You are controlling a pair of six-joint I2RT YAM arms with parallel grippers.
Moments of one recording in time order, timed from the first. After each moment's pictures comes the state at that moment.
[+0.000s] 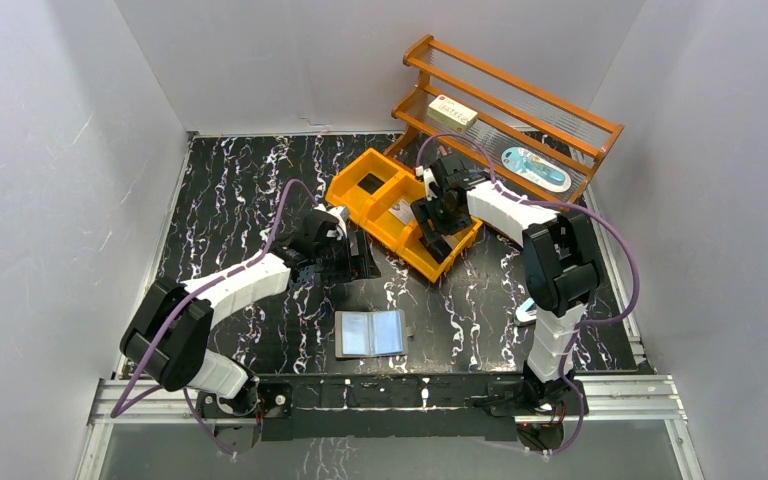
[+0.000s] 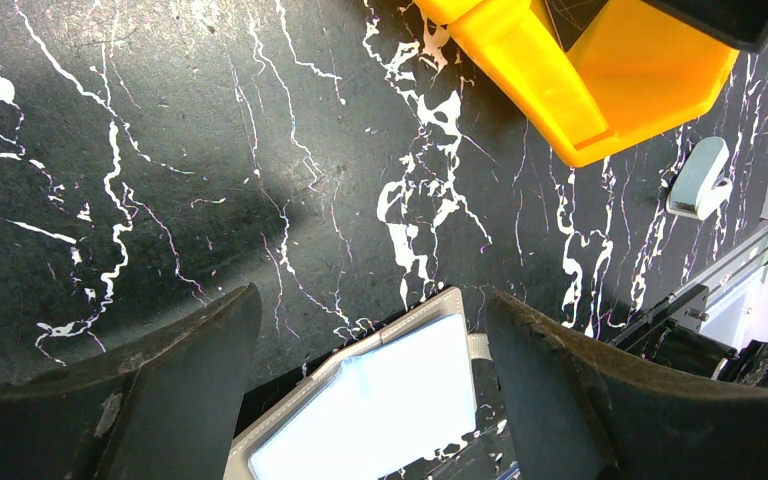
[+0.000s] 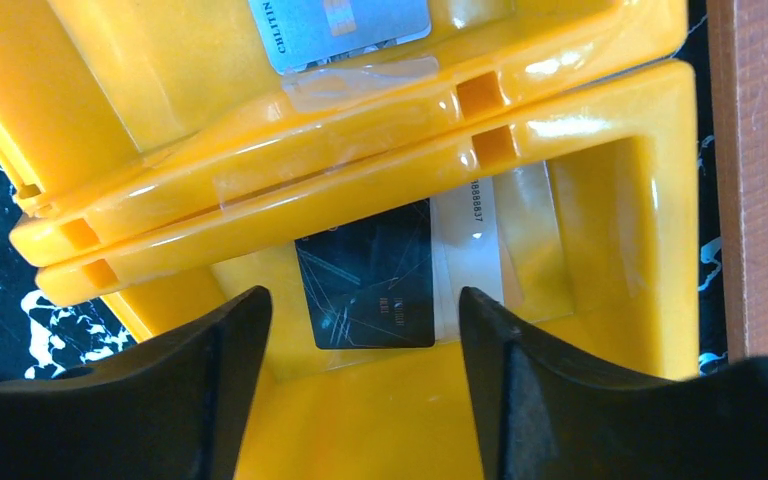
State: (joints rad) left arm -0.60 1.45 0.80 -0.19 0.22 -0.66; right arm 0.47 1.90 1.40 -0.64 -0.08 -0.03
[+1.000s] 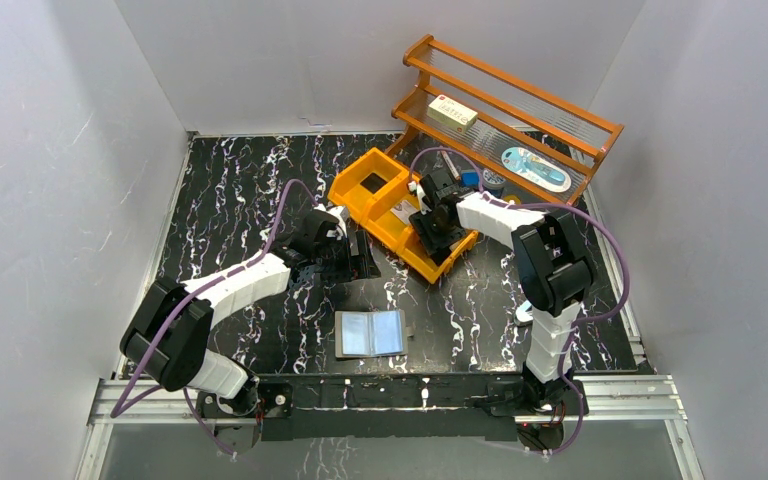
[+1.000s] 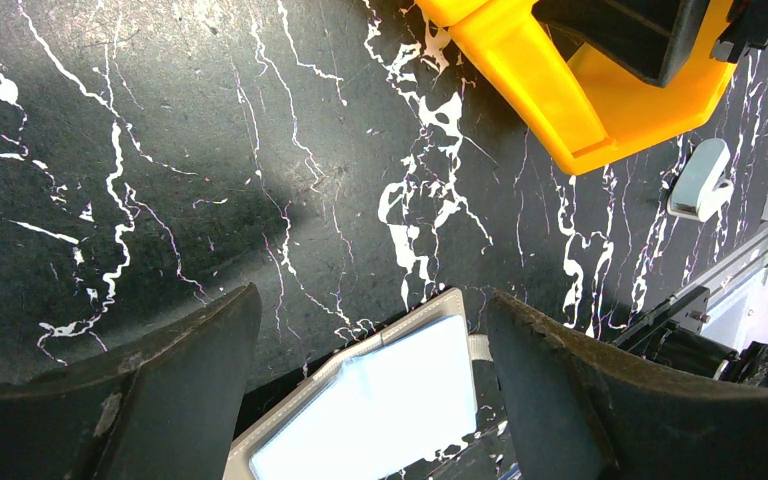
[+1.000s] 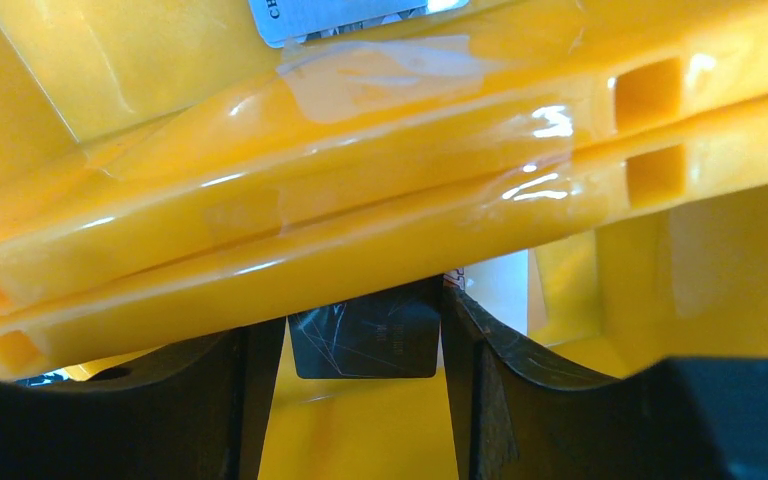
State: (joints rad) left arm -0.60 1.45 0.80 -0.19 0.22 -0.66; right arm 0.53 1.92 1.32 -0.58 0.01 -0.03
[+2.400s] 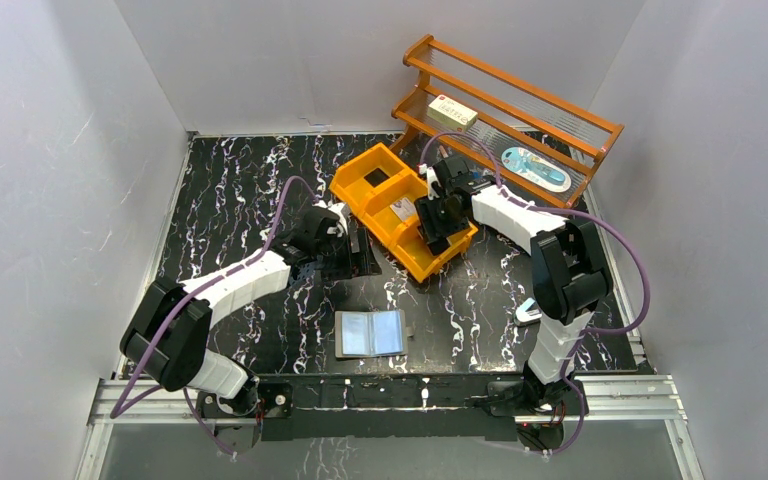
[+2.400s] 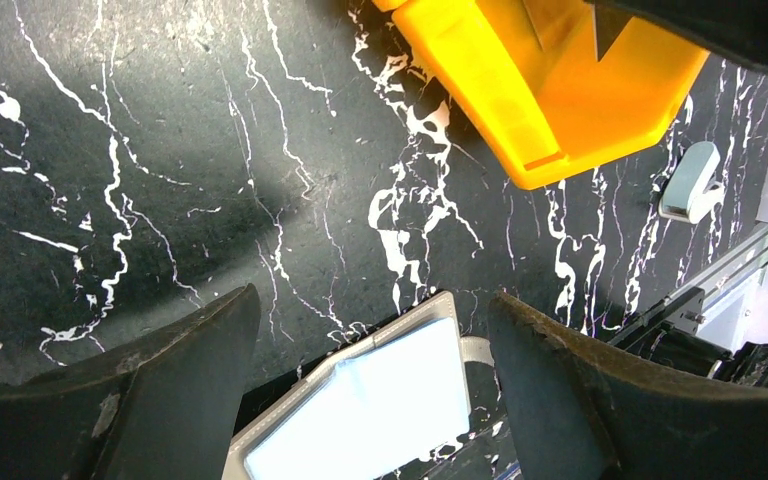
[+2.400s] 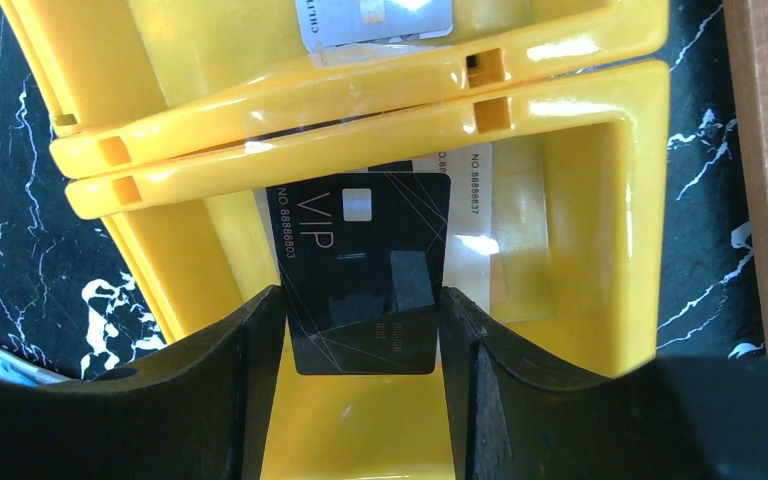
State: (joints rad) left arm -0.60 1.45 0.82 -0.22 0.22 -0.65; right arm 0.48 1.83 1.34 -0.60 -0.12 0.03
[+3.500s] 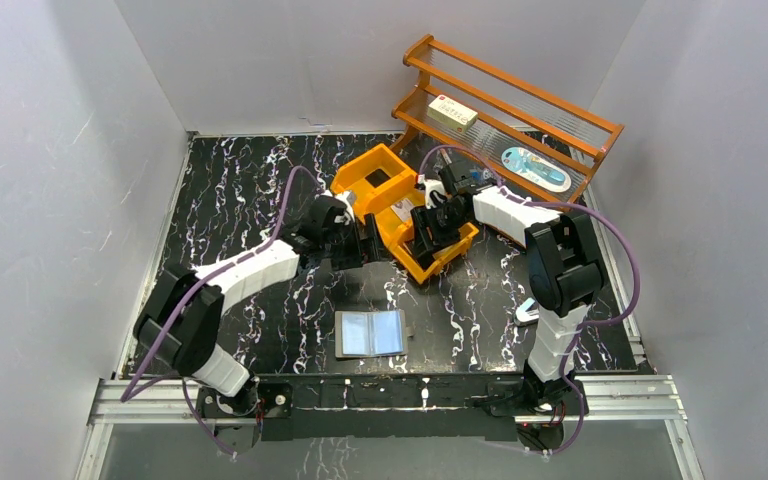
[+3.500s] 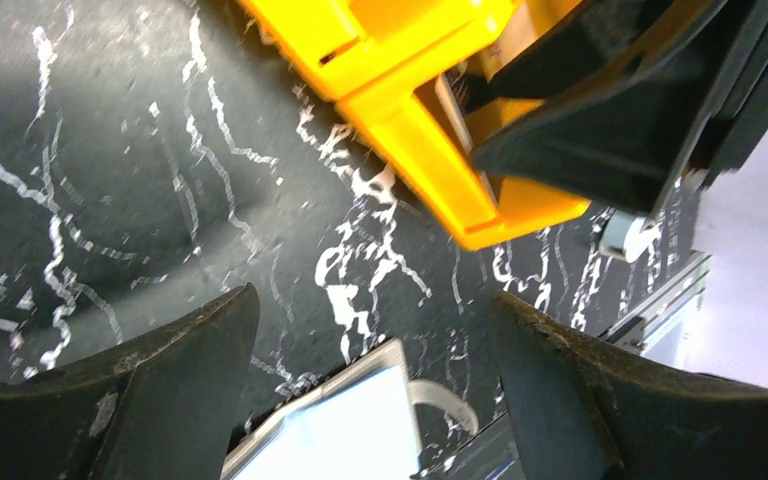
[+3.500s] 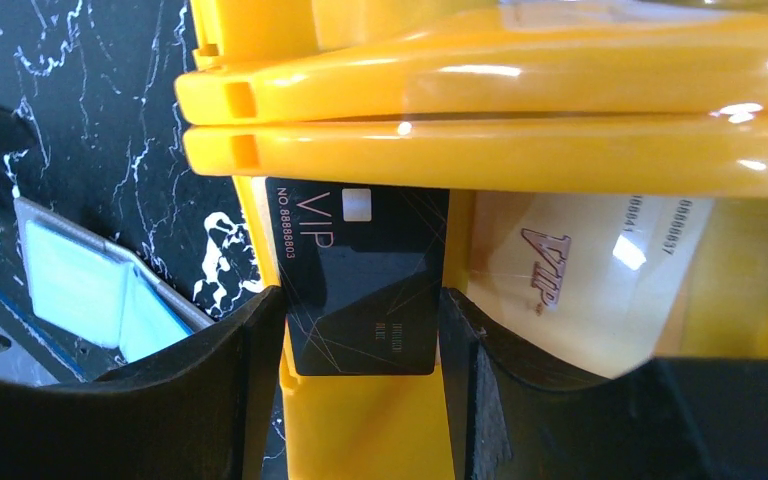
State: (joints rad) left arm -0.60 1.51 0.90 -0.18 0.23 -0.71; right arm 0.43 1.89 1.32 -0.61 -0.47 0.03
